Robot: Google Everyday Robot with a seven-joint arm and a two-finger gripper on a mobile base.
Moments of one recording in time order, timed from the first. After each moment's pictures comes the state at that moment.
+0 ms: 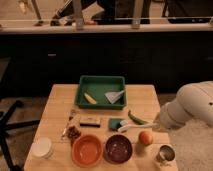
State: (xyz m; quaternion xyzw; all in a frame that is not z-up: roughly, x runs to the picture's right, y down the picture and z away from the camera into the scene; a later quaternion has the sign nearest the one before) arm 0.218 0.170 0.608 -0.30 -0.08 0.09 0.95
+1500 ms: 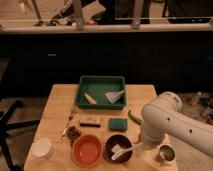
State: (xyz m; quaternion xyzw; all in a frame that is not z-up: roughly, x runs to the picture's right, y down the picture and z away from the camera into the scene) arm 0.174 0.247 0.621 -0.38 -0.02 -0.03 0.93
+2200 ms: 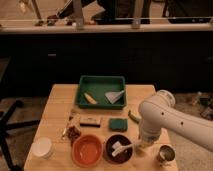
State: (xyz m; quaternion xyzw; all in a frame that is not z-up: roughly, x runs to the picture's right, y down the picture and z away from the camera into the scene) arm 0.181 0.249 0.654 -0.39 0.00 0.00 0.92
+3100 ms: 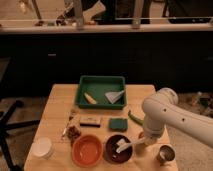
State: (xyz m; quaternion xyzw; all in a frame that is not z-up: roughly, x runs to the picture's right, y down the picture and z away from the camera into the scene) arm 0.198 0.242 0.665 -0.40 0.02 0.02 0.92
